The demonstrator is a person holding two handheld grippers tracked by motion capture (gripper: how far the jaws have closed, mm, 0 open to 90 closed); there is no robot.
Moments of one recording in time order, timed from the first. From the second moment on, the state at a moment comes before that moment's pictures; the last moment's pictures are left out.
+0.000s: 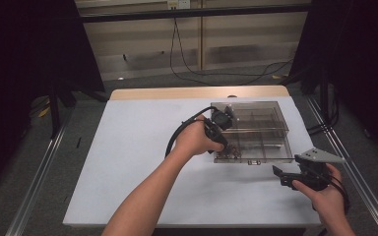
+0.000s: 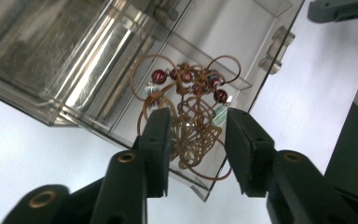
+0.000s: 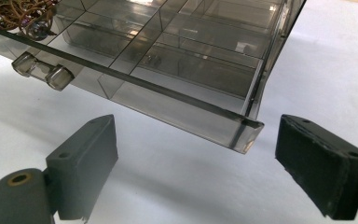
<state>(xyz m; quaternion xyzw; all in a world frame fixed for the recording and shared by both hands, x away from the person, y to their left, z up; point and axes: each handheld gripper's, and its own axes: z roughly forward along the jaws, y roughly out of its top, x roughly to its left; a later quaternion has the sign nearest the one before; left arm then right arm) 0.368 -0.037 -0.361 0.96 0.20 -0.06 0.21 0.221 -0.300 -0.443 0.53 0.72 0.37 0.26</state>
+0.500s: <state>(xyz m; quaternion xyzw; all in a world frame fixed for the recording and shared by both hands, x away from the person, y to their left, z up) 0.372 -0.045 -0.371 0.96 0.21 -0.04 0.19 0.221 -0.301 -0.443 0.53 0.72 0.37 0.26</state>
